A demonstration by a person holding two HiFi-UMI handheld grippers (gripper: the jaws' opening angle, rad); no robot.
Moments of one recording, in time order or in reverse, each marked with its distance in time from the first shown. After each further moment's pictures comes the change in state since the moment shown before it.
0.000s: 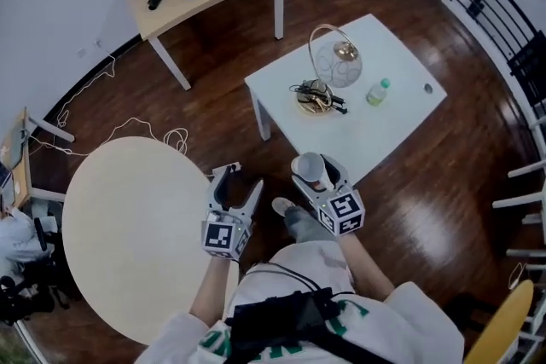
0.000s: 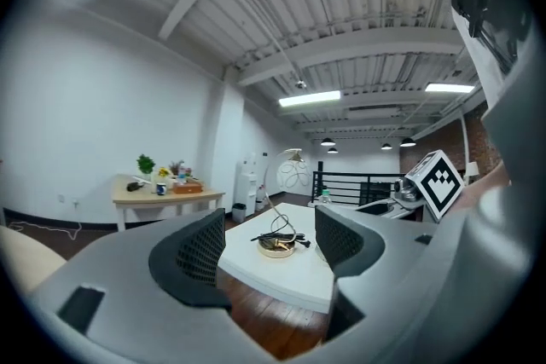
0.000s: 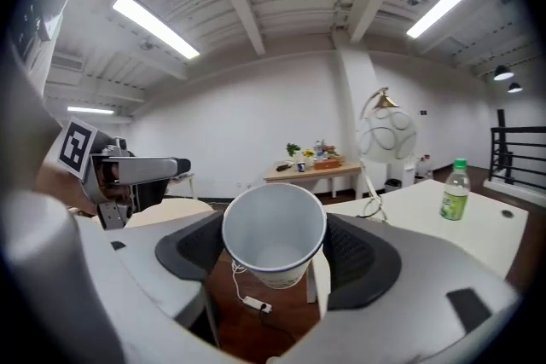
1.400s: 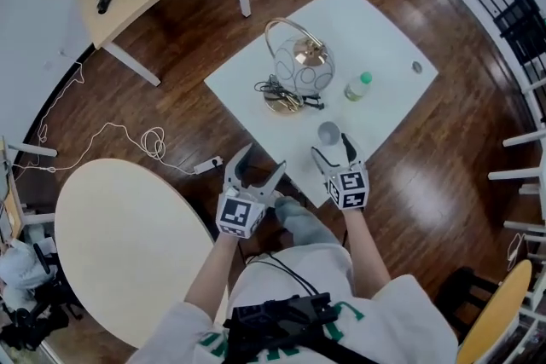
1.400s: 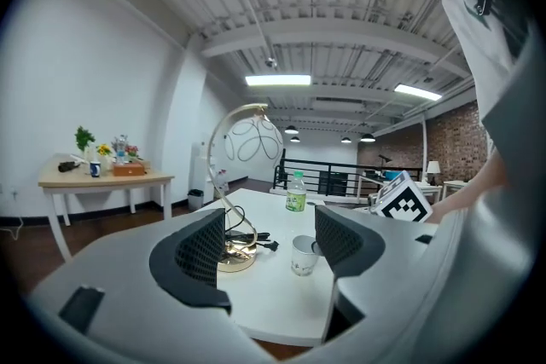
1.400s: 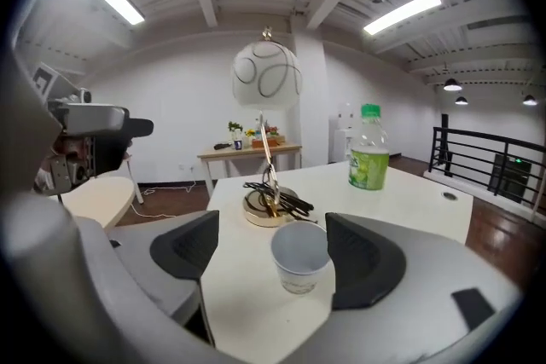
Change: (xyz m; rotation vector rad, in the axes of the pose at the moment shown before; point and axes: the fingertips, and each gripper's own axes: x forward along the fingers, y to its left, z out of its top) left arm 0.186 -0.105 -0.030 -0.014 0.110 -0.317; right arm 0.000 -0.223 -0.079 0.075 0.110 -0.338
